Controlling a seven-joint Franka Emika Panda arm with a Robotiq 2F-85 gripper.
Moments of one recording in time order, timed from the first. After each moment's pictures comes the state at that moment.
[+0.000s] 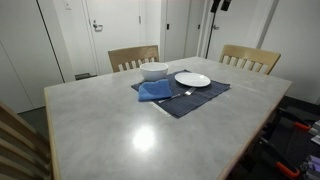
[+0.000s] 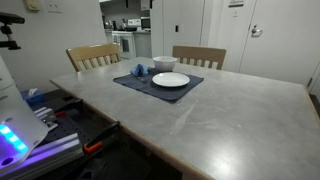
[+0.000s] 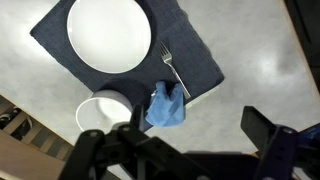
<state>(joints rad) 0.13 -0.33 -0.16 -2.33 0.11 2.12 -1.00</state>
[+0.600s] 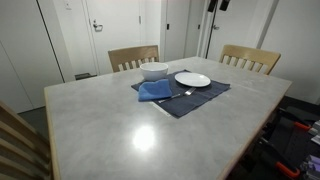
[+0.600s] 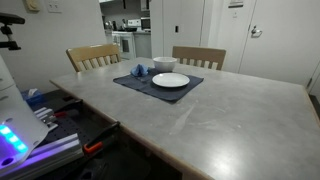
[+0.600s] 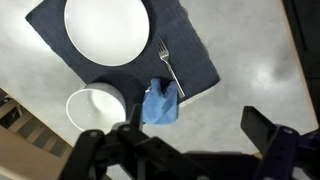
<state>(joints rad) 0.13 -0.33 -0.12 -2.33 0.10 2.12 -1.04</state>
